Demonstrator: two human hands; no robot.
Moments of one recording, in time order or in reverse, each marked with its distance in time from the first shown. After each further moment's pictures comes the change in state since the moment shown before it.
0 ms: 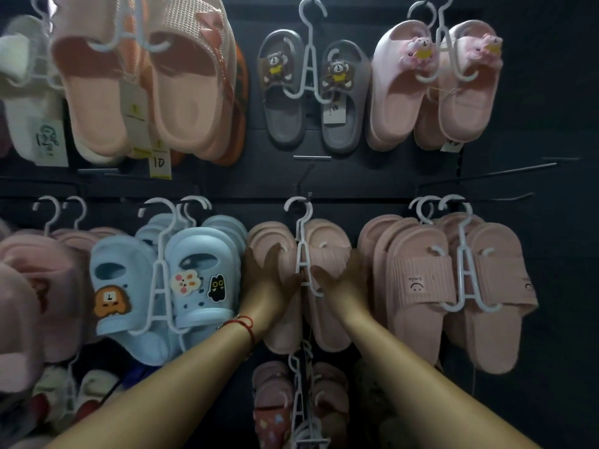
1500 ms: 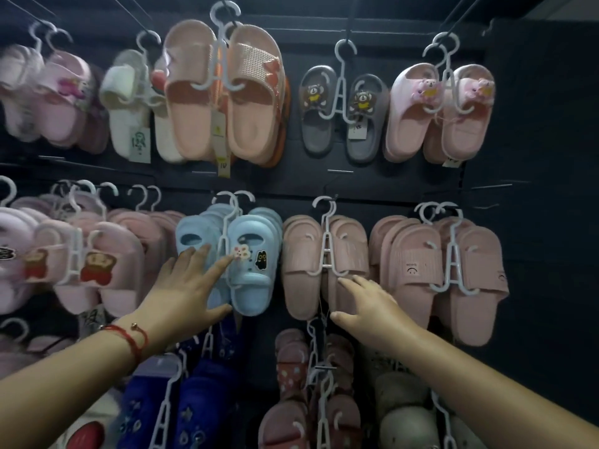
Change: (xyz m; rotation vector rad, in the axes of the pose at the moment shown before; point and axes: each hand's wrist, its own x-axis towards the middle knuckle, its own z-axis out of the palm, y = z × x) left_hand -0.135 -0.054 -0.218 0.725 -0.158 0.195; right_hand -0.143 -0.083 -0.121 -0.774 -0.583 -0.284
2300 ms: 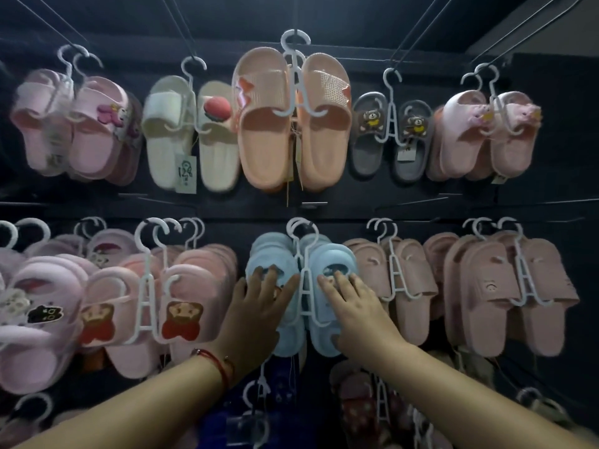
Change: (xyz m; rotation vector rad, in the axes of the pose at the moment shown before) left_hand 0.053 -0.098 0.057 0.060 0.250 0.364; right_hand 0.076 -0.185 0.060 -0.308 0.159 -0.073
